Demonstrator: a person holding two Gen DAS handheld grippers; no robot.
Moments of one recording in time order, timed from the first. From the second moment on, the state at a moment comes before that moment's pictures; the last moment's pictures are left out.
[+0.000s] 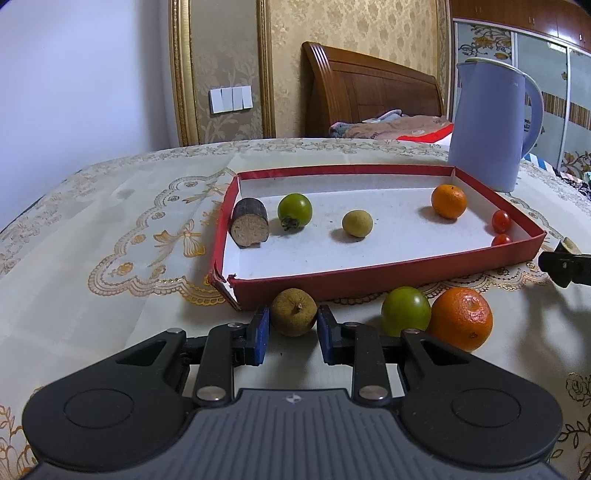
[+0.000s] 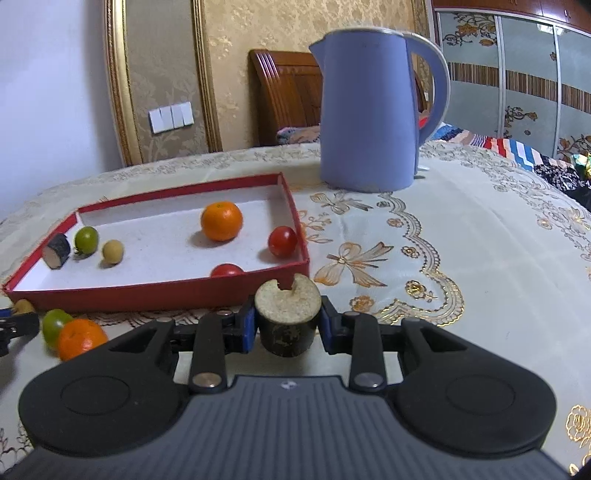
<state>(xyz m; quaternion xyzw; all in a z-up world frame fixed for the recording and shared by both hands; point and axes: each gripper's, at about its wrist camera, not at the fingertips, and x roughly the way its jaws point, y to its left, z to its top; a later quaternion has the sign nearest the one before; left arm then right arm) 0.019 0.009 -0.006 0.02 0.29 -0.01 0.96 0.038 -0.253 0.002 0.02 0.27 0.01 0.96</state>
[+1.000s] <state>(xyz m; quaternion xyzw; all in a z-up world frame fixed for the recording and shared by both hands) 0.020 0.006 -0.005 0.03 0.29 -0.01 0.96 0.032 -0.253 0.003 0.02 0.26 0.01 0.97</state>
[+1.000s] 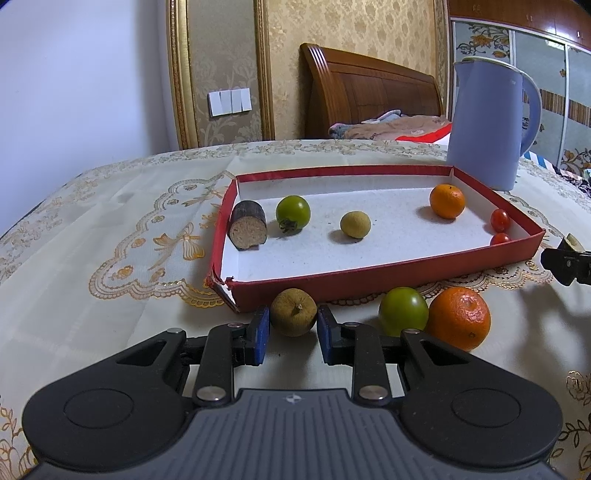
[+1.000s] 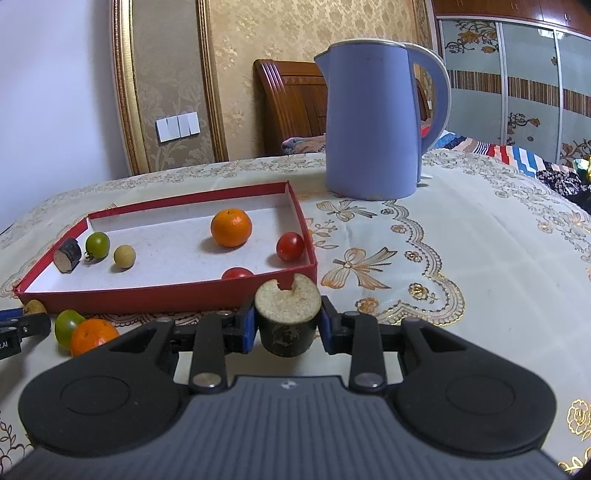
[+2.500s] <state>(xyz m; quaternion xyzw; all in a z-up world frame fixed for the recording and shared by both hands) 0.078 -0.002 0.016 0.03 0.27 0.02 0.96 0.084 -0.188 0.031 -0.02 0.25 0.06 0.97</state>
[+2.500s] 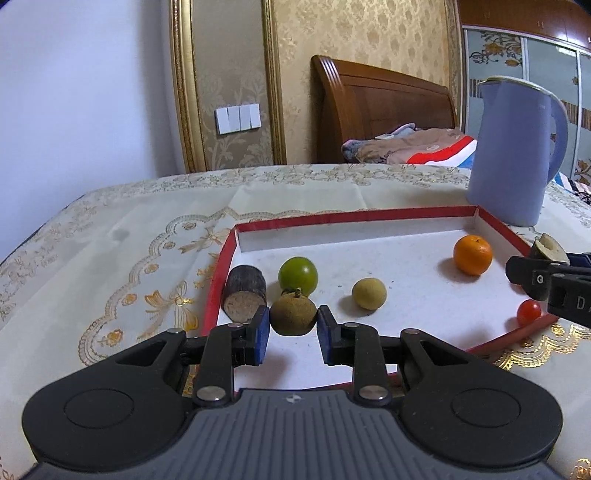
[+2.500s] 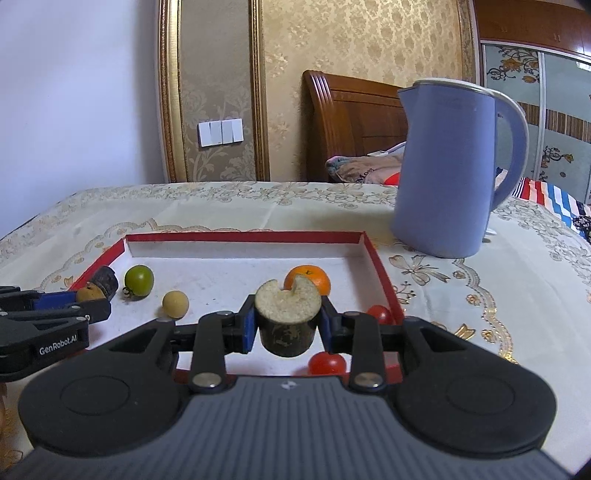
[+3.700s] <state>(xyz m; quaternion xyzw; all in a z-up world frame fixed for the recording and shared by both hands) 0.120 -0.004 -0.003 0.04 0.30 0.04 0.95 0.159 -0.149 0.003 -0.06 0.29 0.04 0.95</state>
